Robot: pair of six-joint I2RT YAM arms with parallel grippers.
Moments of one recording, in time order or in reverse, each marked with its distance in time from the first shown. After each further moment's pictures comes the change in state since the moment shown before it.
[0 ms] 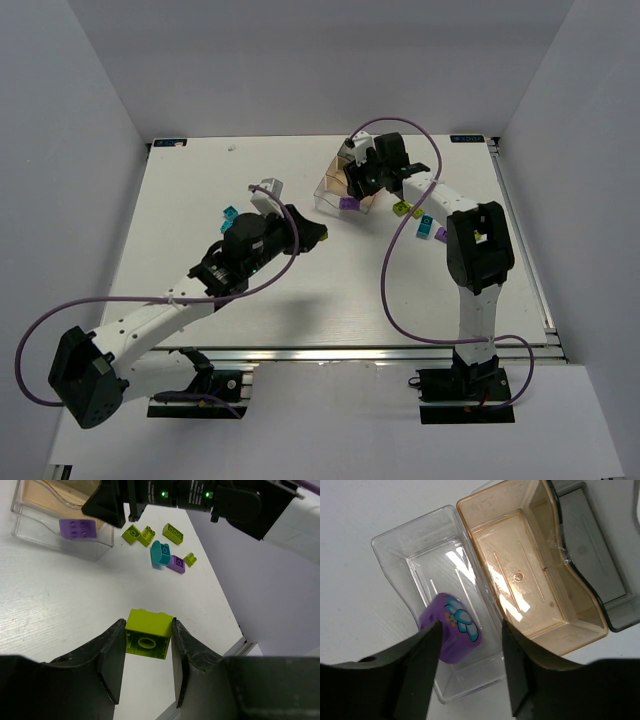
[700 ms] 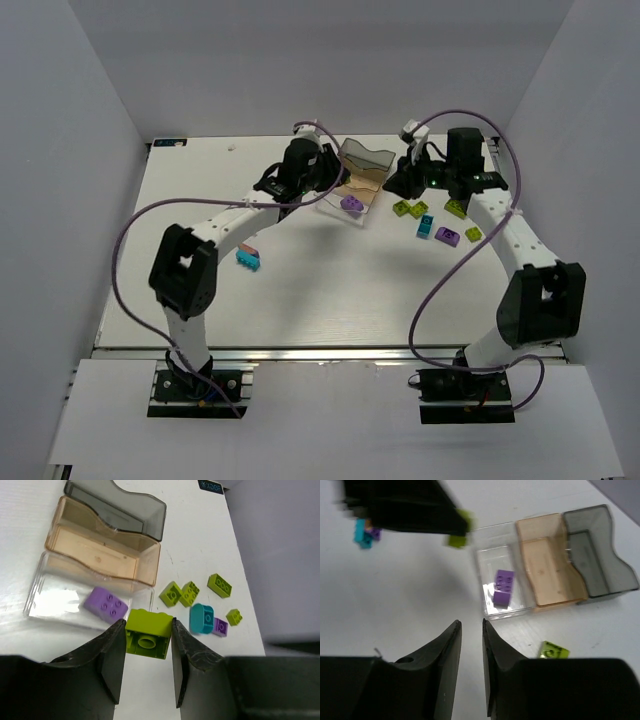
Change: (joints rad) left arm 0.145 0.756 0.706 -0.128 0.030 0.023; right arm -0.220 -0.465 -0.241 -0.107 -0.484 -0.102
